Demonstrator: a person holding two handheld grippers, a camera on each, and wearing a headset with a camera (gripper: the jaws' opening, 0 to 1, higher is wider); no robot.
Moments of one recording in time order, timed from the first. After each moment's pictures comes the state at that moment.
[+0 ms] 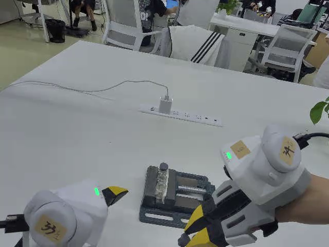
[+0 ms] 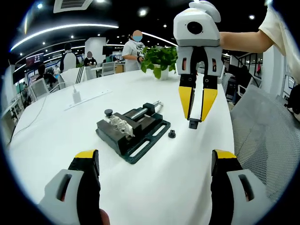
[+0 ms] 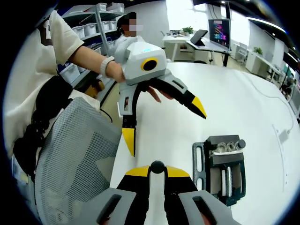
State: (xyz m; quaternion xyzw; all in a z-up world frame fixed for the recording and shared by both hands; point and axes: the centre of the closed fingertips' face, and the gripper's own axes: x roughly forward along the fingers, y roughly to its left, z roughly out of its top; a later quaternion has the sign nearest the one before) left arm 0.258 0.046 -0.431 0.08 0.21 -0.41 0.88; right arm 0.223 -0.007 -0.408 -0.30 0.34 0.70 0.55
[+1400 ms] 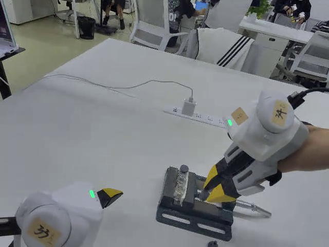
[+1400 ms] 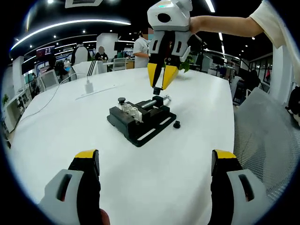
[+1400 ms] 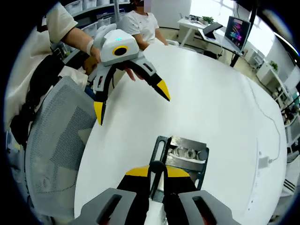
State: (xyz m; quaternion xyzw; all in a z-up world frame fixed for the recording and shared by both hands) left arm 0.240 0.072 -0.437 0.05 0.23 -0.38 0.90; right arm 0.304 0.005 -0.394 -0.46 0.31 0.68 0.48
